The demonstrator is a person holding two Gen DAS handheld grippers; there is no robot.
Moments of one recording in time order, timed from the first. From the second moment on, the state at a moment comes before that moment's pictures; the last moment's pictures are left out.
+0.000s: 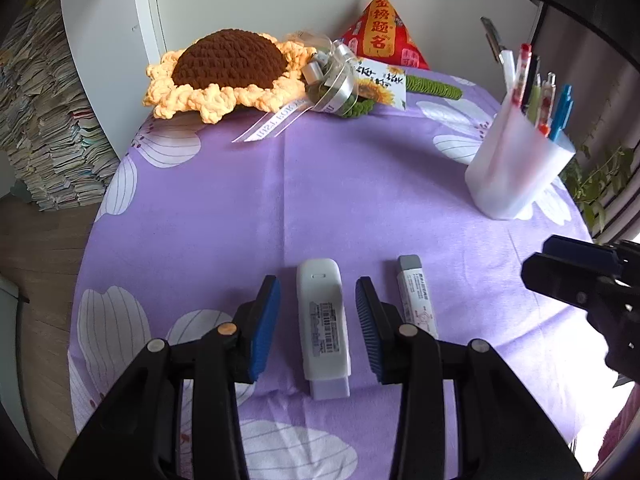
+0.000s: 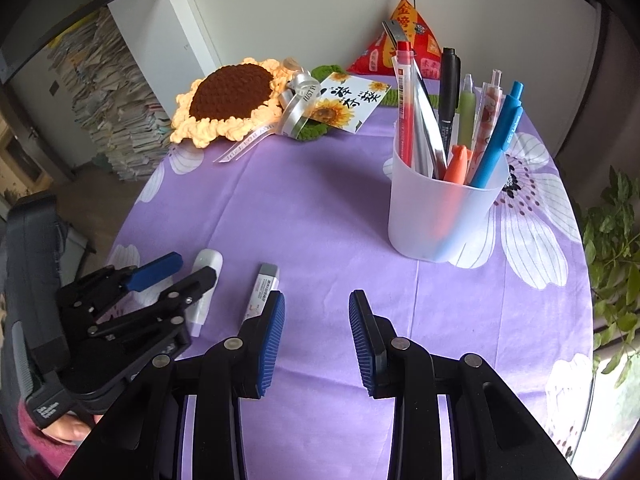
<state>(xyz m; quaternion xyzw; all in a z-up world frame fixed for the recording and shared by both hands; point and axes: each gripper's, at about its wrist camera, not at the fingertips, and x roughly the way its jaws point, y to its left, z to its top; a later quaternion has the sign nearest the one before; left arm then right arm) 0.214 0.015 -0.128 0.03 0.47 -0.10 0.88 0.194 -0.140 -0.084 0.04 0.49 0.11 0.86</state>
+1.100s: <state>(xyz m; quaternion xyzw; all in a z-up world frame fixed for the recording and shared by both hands) 0.177 0.078 -0.095 -0.04 0.41 -0.06 0.91 0.244 -0.081 -0.127 0.01 0.58 0.09 0.81</state>
